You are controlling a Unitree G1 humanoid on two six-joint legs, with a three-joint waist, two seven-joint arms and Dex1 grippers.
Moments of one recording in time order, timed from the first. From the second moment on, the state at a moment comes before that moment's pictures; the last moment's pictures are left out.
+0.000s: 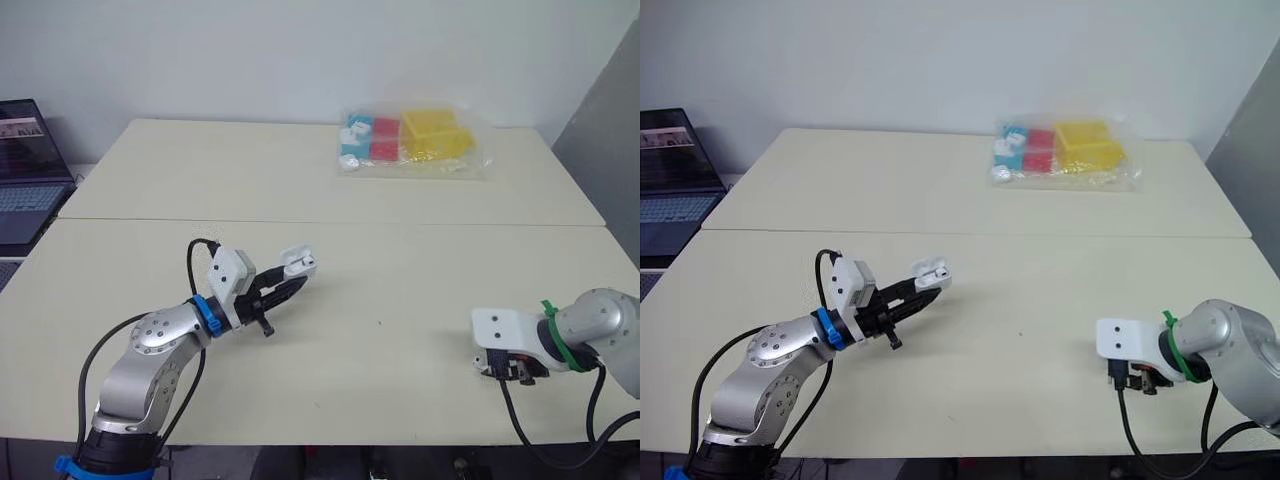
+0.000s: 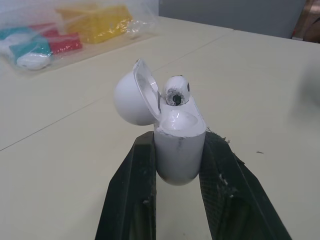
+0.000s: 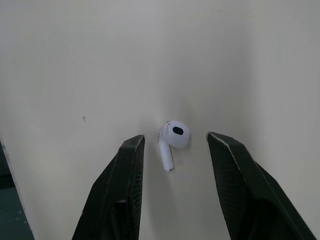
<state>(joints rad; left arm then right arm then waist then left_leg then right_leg) -0.11 0.54 0.05 -0.32 -0.45 0.34 -0.78 -0.22 -1.23 0.31 -0.60 0.04 0.81 1.17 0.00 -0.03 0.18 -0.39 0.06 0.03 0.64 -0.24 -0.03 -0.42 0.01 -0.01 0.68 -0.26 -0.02</state>
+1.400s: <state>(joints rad) -0.15 0.46 0.00 -0.34 -0.45 0.34 -0.77 -0.43 -0.85 0.05 -0.67 0.46 1.03 1.09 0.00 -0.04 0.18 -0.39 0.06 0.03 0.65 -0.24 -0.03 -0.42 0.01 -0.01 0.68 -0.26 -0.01</state>
